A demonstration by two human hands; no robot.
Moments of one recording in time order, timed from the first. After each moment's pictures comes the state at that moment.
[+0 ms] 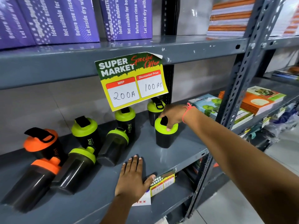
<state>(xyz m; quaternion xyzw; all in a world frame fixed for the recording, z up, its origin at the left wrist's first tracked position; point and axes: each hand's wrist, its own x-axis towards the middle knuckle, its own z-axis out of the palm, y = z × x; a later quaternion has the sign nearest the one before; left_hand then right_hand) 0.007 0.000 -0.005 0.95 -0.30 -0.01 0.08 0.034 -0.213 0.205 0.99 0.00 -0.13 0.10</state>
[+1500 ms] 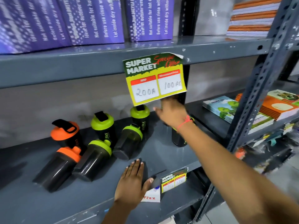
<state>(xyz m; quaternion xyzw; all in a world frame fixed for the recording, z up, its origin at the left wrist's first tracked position) -0.017 0.044 0.012 0.95 -0.29 0.05 0.10 0.044 -0.148 0.184 0.97 -0.08 0.22 -0.10</state>
